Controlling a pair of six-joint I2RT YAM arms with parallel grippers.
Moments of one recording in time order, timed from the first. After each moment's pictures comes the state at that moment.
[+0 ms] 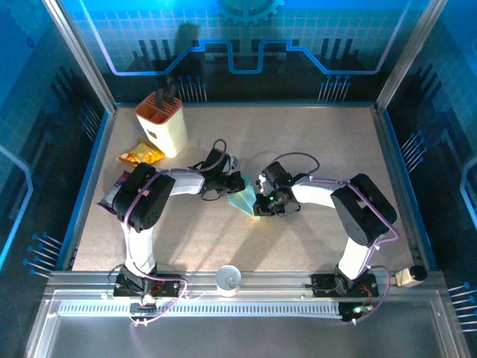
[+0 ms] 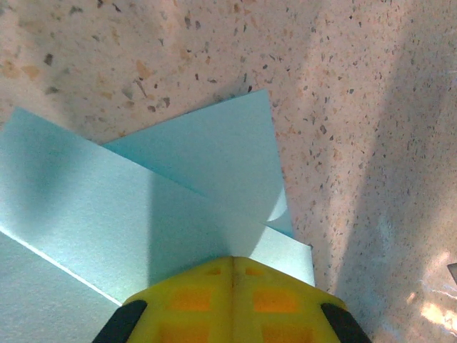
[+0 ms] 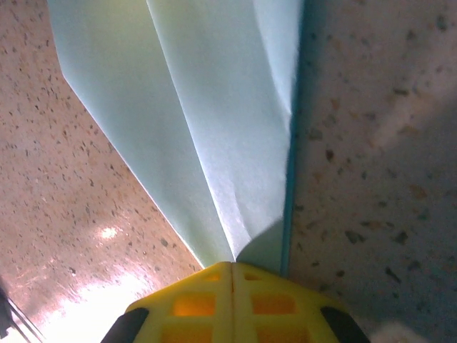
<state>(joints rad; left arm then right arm) -0.47 1.96 1.03 0.01 0.41 -0.69 0.60 1.76 0.91 -0.38 -0.44 0.51</state>
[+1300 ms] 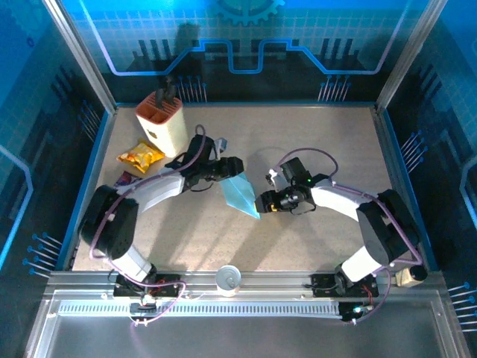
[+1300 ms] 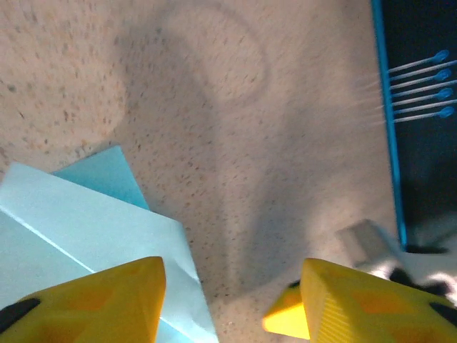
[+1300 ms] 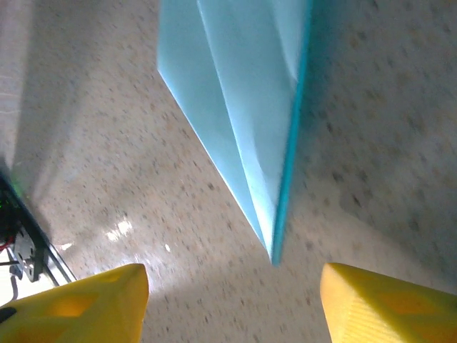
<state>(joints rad) -0.43 1.59 0.98 -0.08 0.41 -0.73 0.49 1.58 0.84 -0.37 -0.56 0.34</state>
